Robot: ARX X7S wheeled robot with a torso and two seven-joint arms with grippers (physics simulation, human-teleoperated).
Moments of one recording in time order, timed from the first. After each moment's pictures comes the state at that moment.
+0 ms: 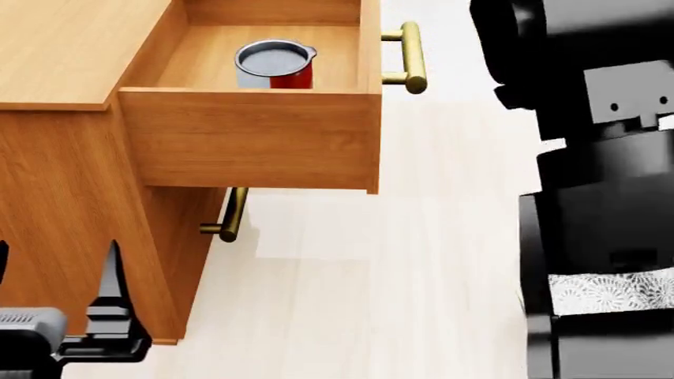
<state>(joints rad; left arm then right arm) -0.19 -0.39 0.30 0.37 -0.37 -0.20 -0.44 1.67 0.16 -0.41 0.77 0.56 0.39 -0.18</state>
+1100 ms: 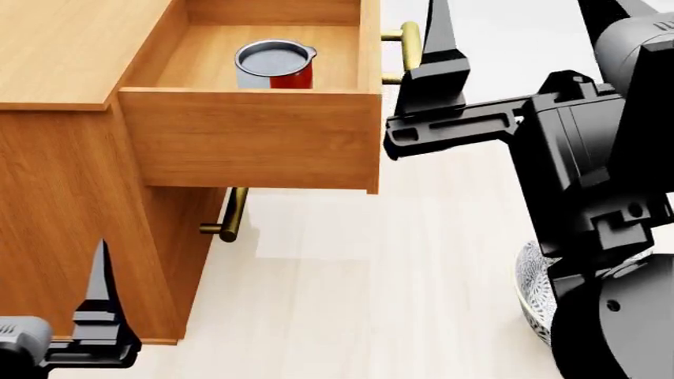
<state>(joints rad) -0.17 -0.43 0.29 0.45 -0.37 -0.21 -0.47 0.80 0.51 -0.10 -0.53 0.75 0.66 0.25</state>
